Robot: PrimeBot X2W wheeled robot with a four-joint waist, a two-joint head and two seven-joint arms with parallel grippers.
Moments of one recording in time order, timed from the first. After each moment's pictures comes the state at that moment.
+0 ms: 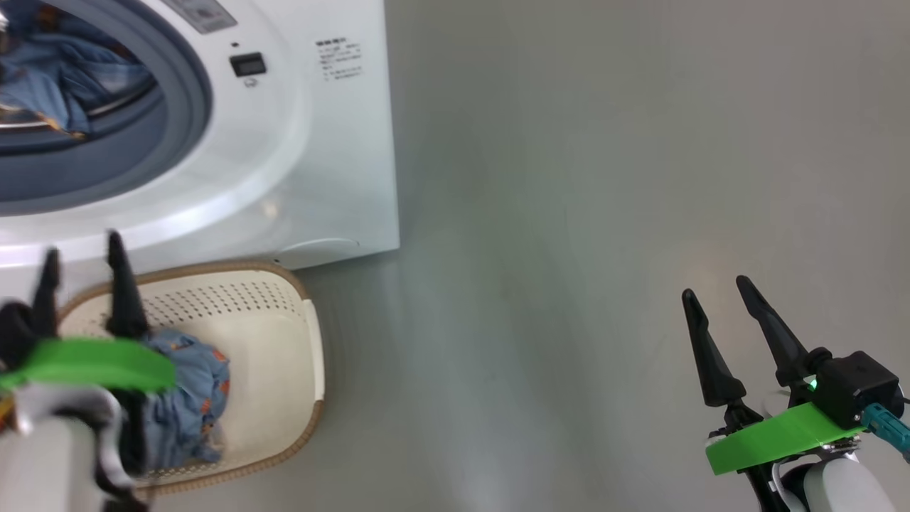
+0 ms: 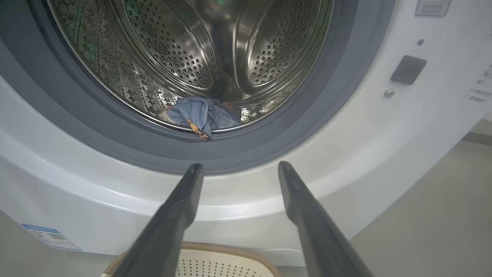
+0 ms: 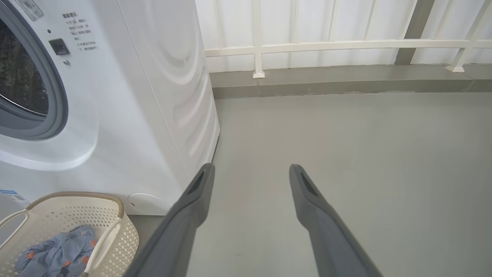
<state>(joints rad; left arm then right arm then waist) -0.34 0.14 0.06 0.26 -0.37 0.00 -0.20 -0.12 -0.16 0.04 0.08 0.25 0.13 -0.25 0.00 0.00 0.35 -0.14</state>
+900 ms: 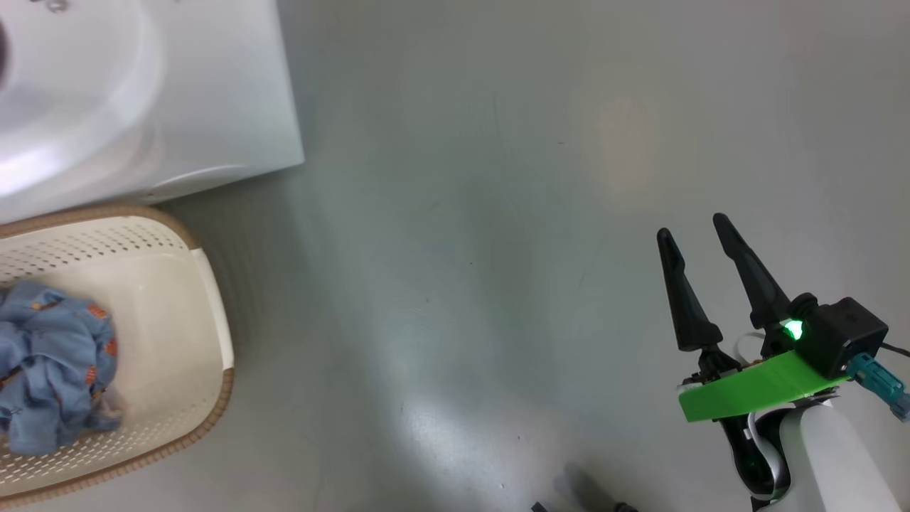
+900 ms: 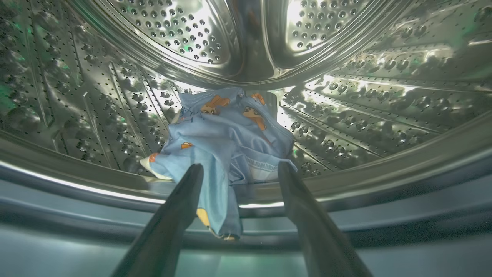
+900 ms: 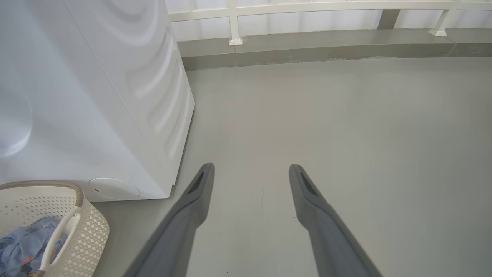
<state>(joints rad) -1.07 0.46 0.04 0.74 -0.33 -0.03 0.13 -0.25 -0.12 0.07 0.08 0.27 0.13 -0.25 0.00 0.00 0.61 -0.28</state>
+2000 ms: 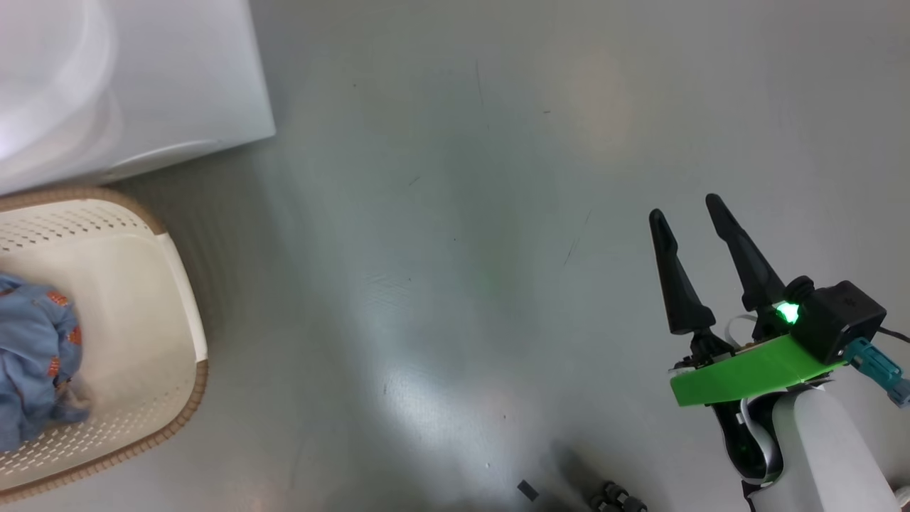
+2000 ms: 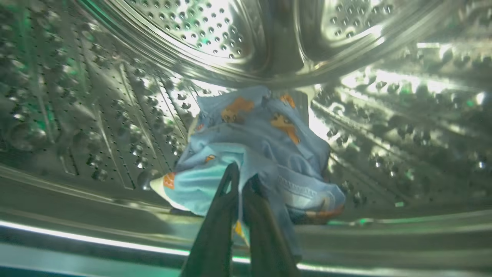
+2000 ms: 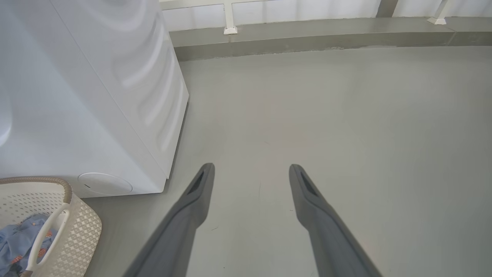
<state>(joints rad) -1.40 0.52 -0.05 1.08 -0.24 0.04 0.09 -0.29 -0.10 0.08 0.08 0.28 0.13 -0.25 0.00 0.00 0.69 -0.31</state>
